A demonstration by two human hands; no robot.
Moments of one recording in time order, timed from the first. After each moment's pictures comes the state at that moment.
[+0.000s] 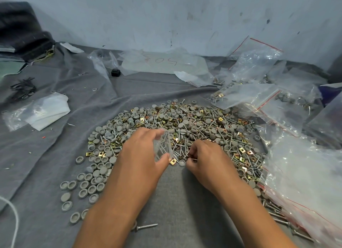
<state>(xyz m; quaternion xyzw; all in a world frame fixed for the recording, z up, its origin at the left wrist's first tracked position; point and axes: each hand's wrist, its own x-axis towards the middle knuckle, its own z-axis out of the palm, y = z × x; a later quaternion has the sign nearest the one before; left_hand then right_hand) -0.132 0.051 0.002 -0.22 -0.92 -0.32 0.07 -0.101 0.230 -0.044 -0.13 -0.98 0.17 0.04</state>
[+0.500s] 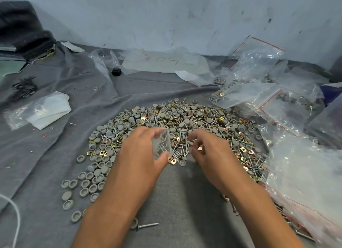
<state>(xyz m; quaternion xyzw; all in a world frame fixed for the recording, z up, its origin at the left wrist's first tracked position) -0.134 0.047 0.002 -0.22 -0.92 -0.33 0.07 -0.096 0.238 -0.033 -0.06 -0.95 0.27 0.12</state>
